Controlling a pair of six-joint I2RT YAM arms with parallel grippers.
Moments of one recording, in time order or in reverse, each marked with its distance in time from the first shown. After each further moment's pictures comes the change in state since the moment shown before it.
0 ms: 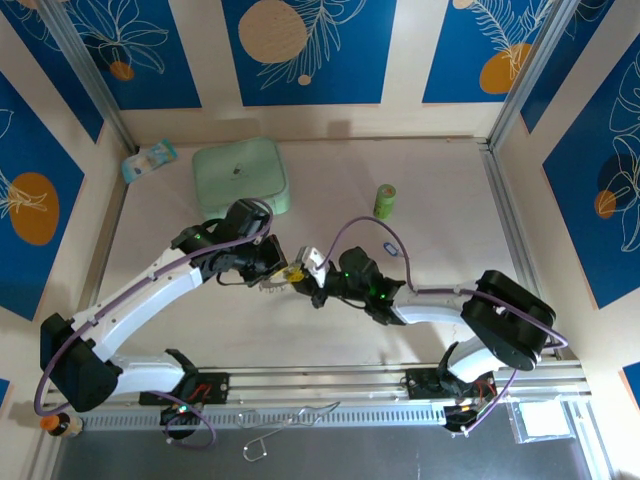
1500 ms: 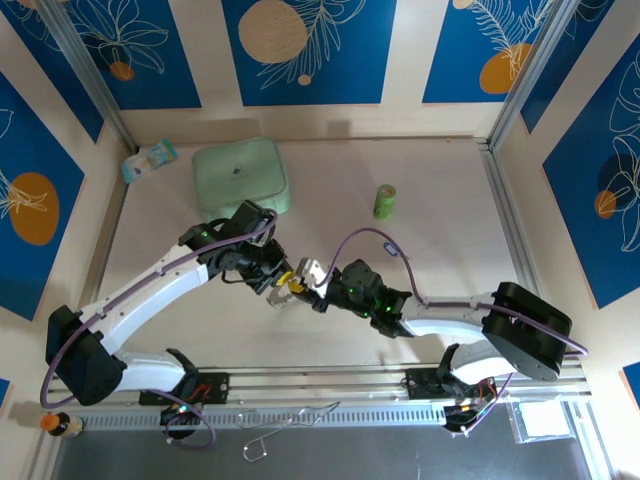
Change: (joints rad) left arm -0.005 0.041 0.003 -0.032 0.103 -0.277; right arm 0.113 -0.109 -0.050 -0.009 0.227 -0.154
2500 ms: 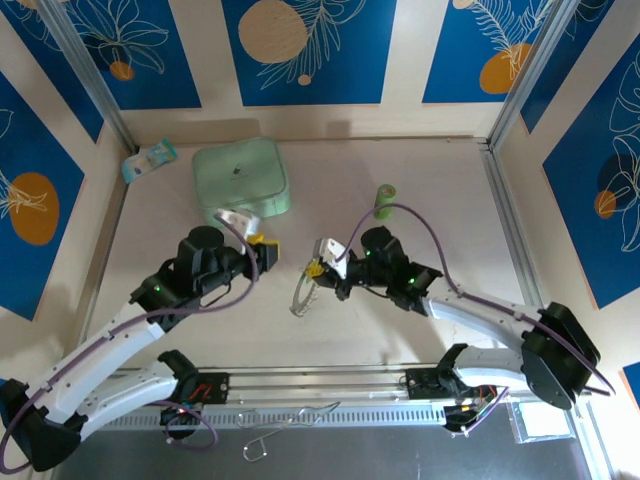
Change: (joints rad) left arm -0.002 -0.451 -0.369 0.577 -0.259 1.292; right arm -0.249 -0.190 0.188 -0.566 -0.445 -0.077
